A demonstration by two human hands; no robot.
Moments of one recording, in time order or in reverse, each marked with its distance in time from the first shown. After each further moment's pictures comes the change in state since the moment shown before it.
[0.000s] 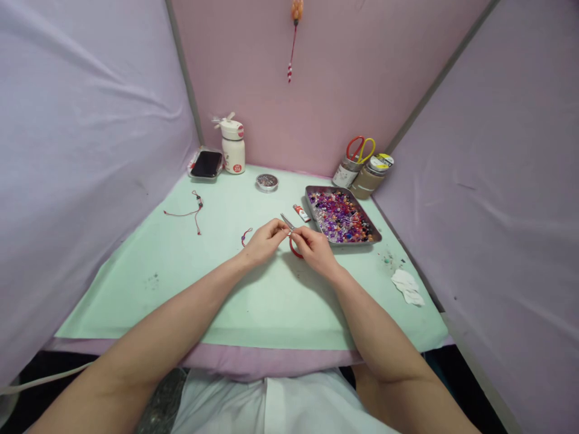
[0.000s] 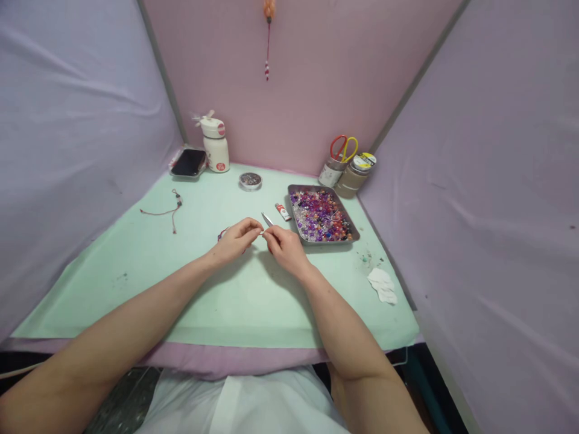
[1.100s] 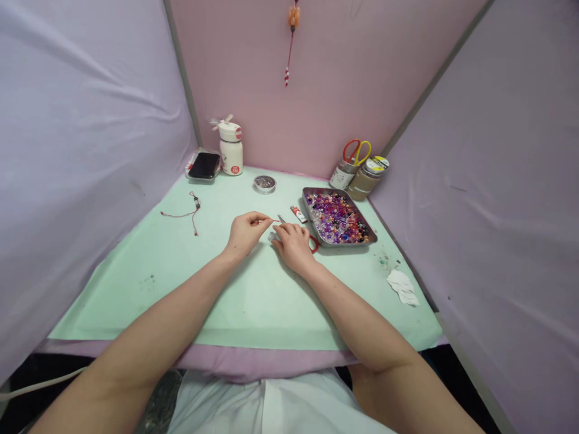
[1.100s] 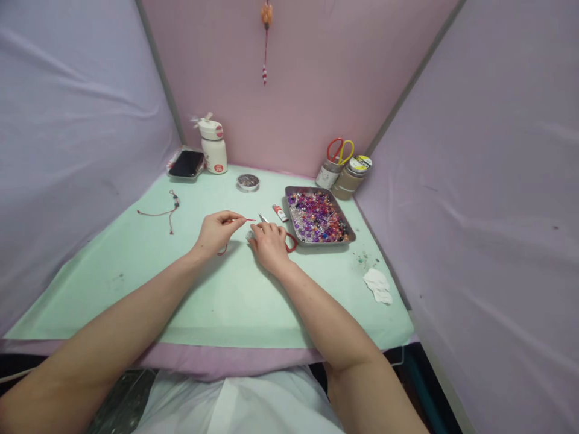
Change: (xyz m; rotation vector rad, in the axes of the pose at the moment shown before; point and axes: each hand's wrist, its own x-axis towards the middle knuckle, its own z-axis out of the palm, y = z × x) left_hand 0.009 0.005 -0.018 0.021 0.416 -0.027; right_hand 0.011 0.015 0.042 -0.565 -0.085 -0.077
